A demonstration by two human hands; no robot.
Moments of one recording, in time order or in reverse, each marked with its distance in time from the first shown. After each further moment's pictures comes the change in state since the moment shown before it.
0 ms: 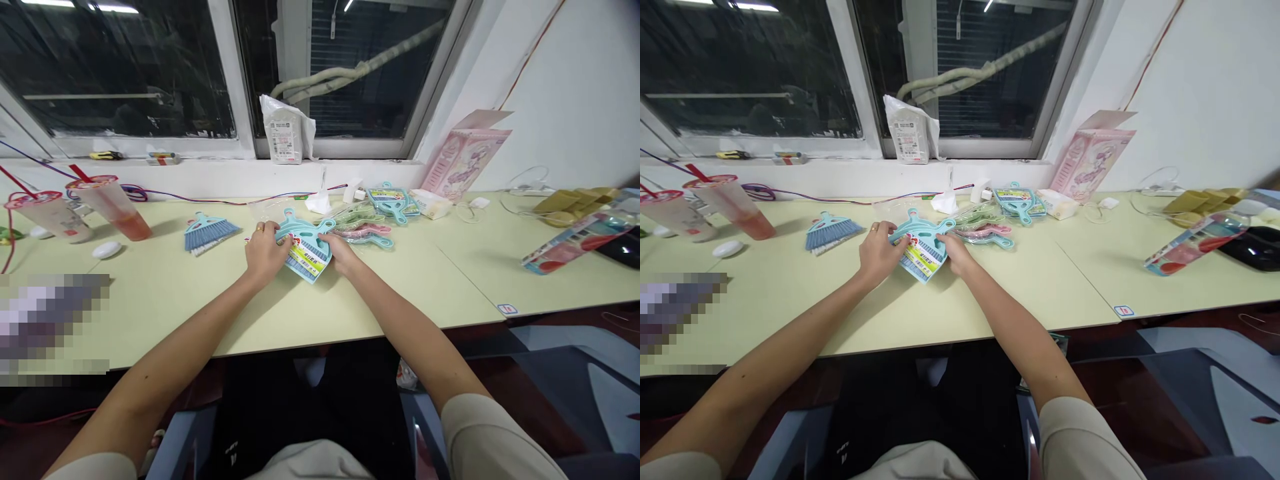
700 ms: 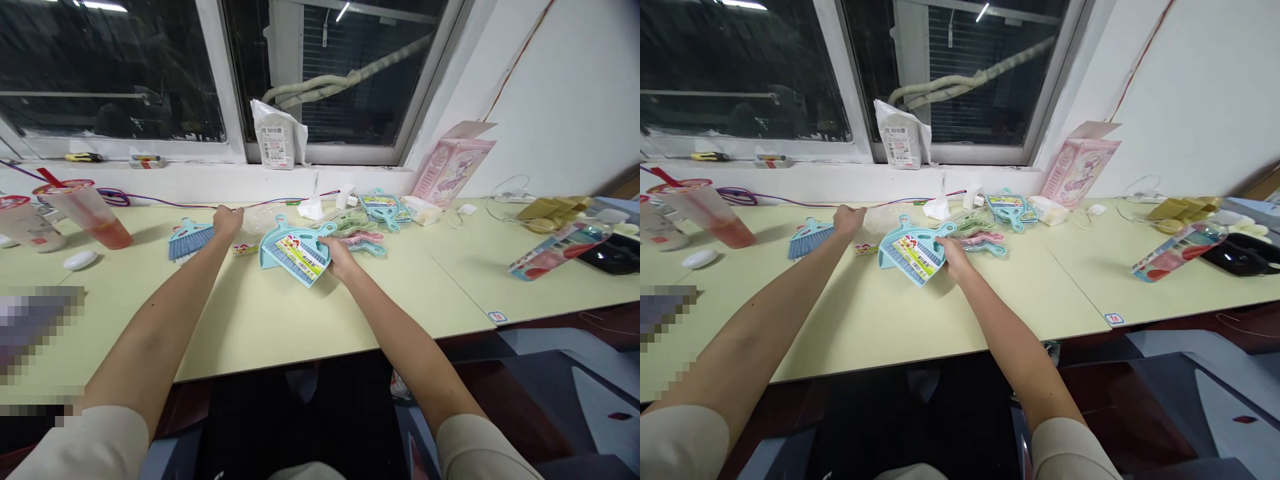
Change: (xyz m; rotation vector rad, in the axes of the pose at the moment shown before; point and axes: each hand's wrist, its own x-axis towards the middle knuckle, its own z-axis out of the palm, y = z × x) left_hand 0.168 -0.132 0.055 -0.102 0.033 -0.521; right_hand 0.005 -0.015 -0.010 0.033 0.042 -0.025
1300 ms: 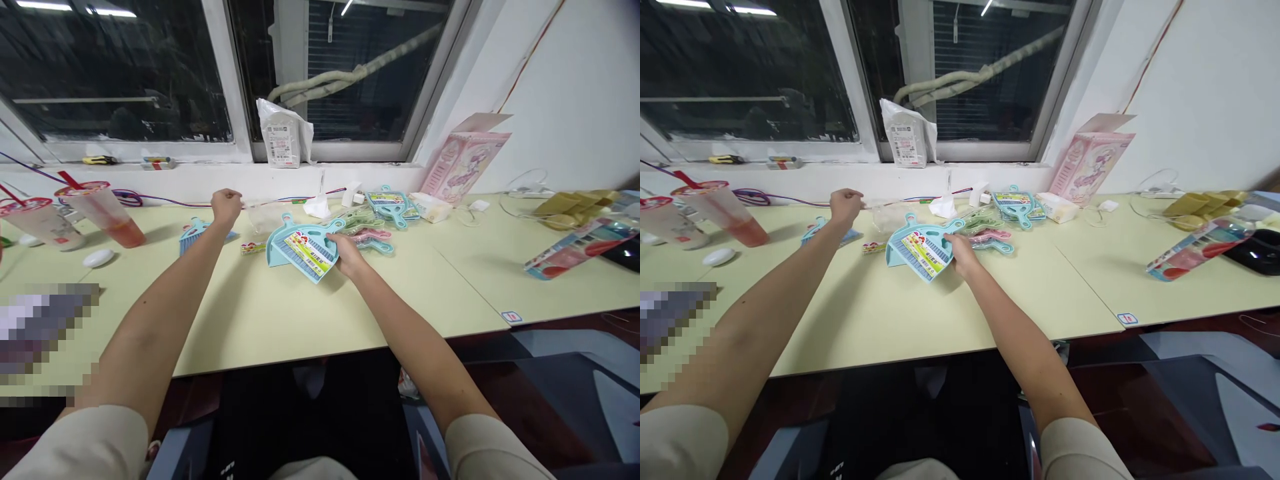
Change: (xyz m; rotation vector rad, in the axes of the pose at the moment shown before) left_hand 0.007 0.026 -0.036 -0.290 -0.032 0.161; right_hand 0.000 0.000 0.000 0.038 0.034 -0.034
